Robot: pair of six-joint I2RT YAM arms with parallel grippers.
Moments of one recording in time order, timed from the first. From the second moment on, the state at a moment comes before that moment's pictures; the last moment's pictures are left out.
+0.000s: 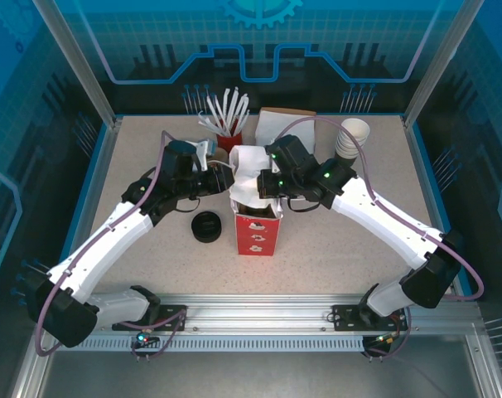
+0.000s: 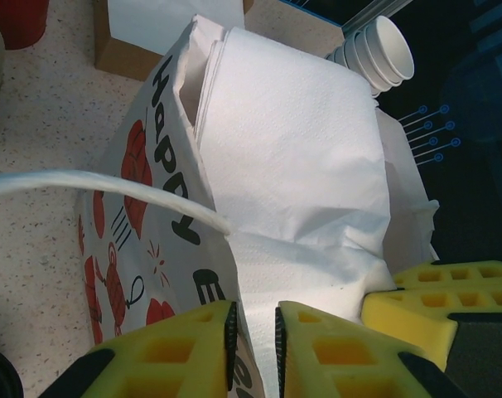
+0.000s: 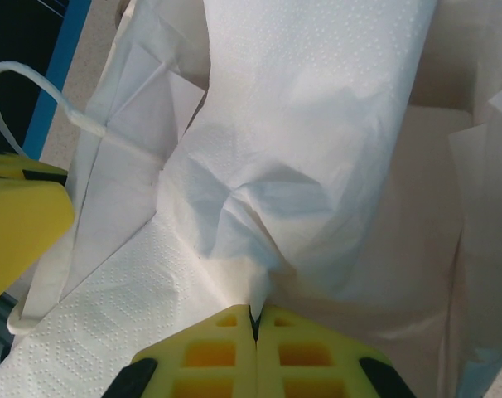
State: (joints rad) left arm -0.47 1.20 1.13 -0.50 0.26 -0.67; right arm 0.78 1.48 1.50 -0.84 0.01 0.63
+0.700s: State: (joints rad) left arm -0.47 1.20 1.11 -0.50 0.26 -0.67; right arm 0.81 1.53 1.50 -0.89 0.09 0.60
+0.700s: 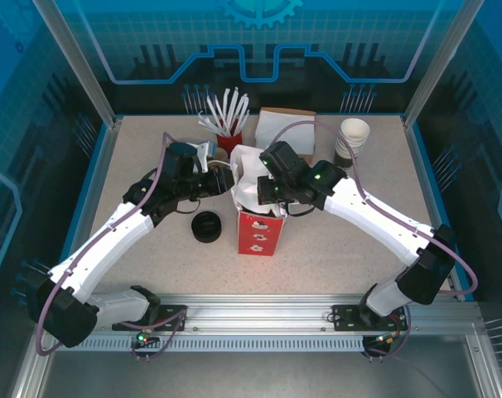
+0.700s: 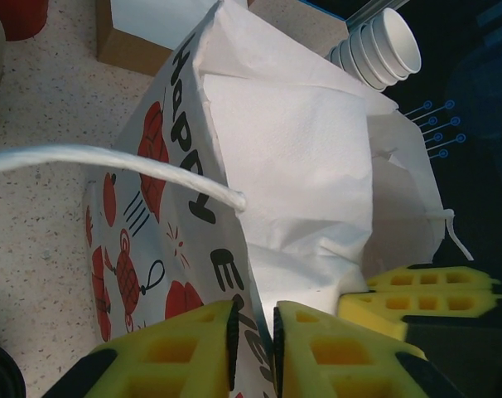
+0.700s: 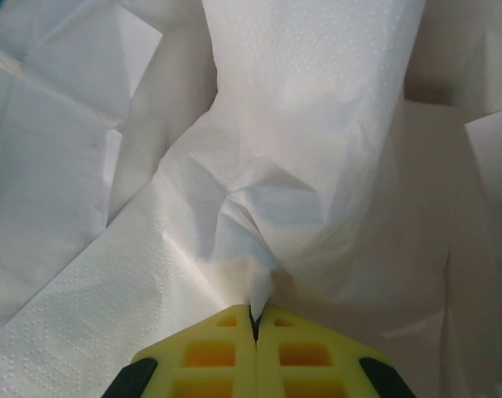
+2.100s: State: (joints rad) left arm -0.47 1.21 1.19 -0.54 0.27 -0.63; right arm 0.78 1.43 1.83 -1.04 0.10 0.42
